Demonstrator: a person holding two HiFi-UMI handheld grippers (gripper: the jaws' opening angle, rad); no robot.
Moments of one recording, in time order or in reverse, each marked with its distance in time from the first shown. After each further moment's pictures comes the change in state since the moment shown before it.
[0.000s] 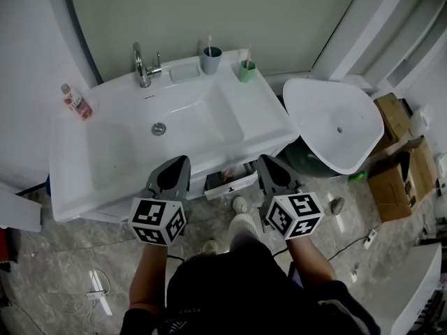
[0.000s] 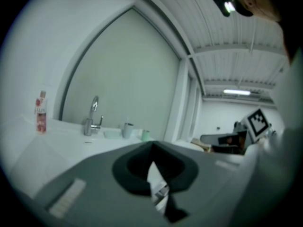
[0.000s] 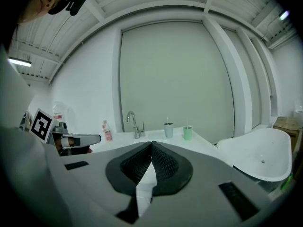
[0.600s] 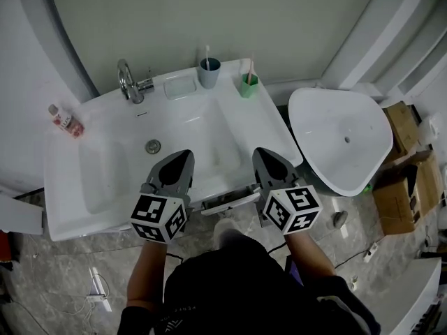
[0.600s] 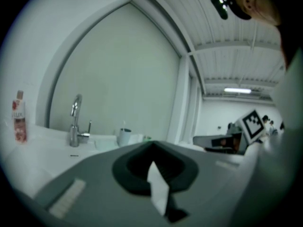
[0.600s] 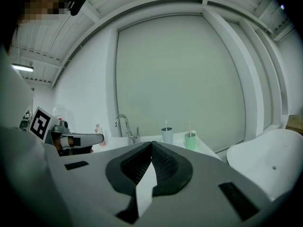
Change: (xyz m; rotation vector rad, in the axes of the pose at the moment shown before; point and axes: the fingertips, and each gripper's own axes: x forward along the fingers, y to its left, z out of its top) left arm 0.111 0.018 0.034 0.025 -0.006 -0.010; right arm 0.101 -0.062 0.035 0.002 -0.006 0.075
